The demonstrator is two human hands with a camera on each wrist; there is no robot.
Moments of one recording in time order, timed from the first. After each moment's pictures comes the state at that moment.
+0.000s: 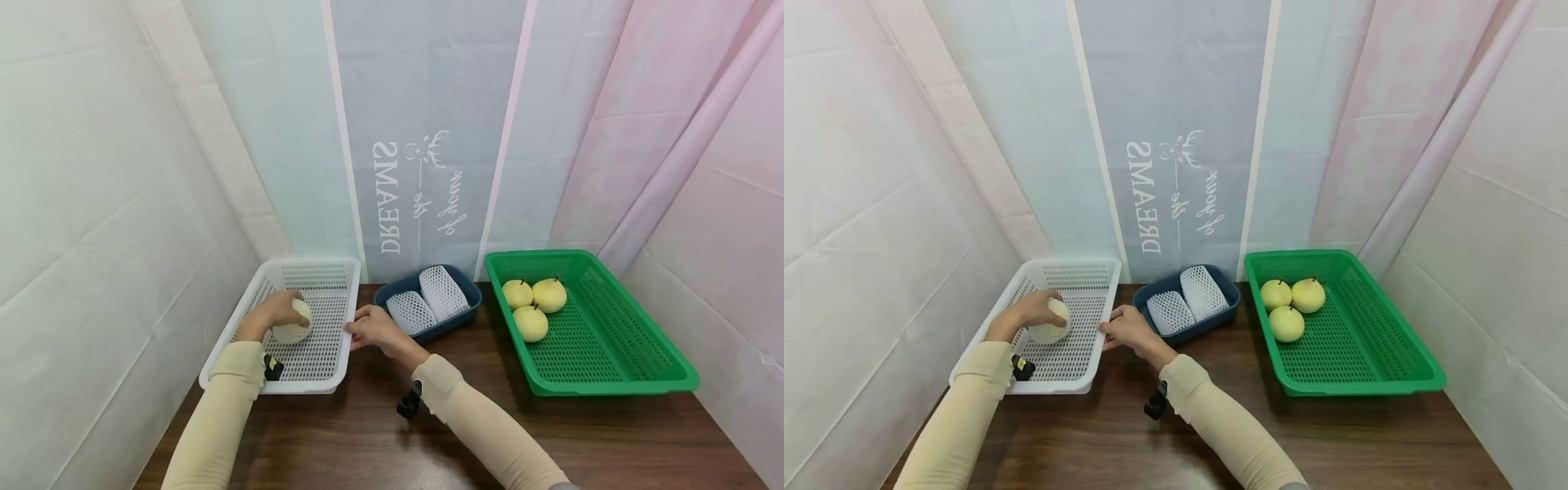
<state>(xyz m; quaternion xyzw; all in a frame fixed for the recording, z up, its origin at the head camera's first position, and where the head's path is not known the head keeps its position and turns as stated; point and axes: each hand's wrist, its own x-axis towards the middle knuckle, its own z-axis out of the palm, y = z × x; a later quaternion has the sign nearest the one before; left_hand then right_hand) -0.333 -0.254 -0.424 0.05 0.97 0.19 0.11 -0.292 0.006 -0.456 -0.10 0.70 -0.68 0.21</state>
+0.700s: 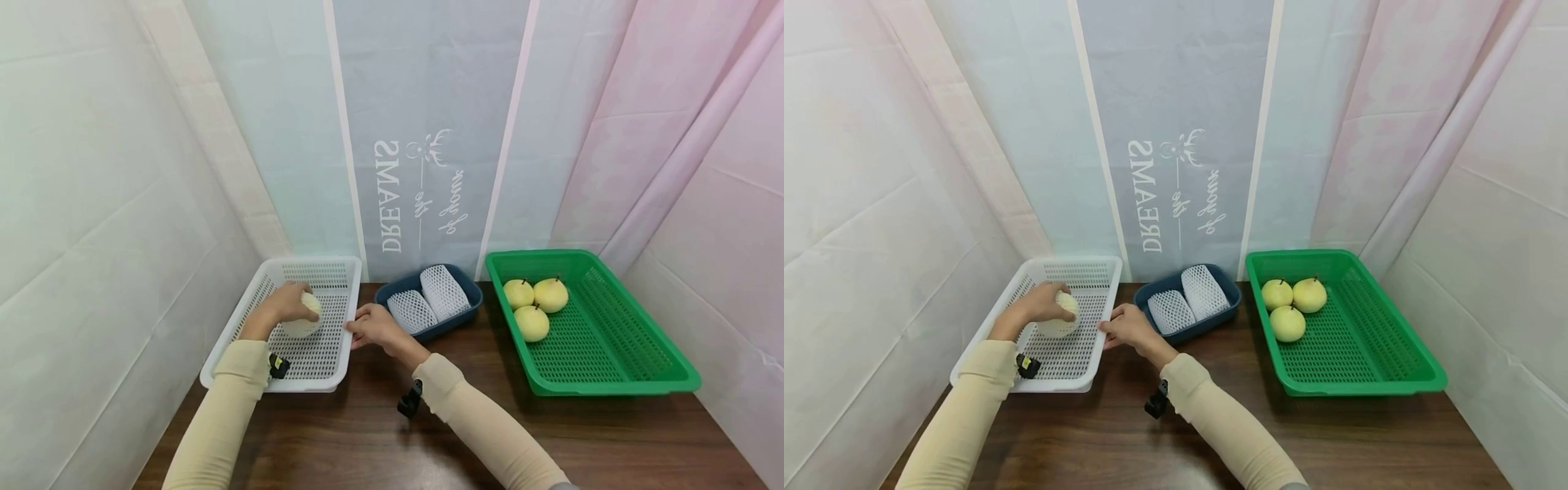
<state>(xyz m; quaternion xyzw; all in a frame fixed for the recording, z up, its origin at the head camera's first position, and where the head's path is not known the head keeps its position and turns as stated) -0.330 -0.235 -0.412 0.10 0.98 0.18 0.07 -0.293 0.006 -0.457 -0.10 0.71 -0.67 0.20</state>
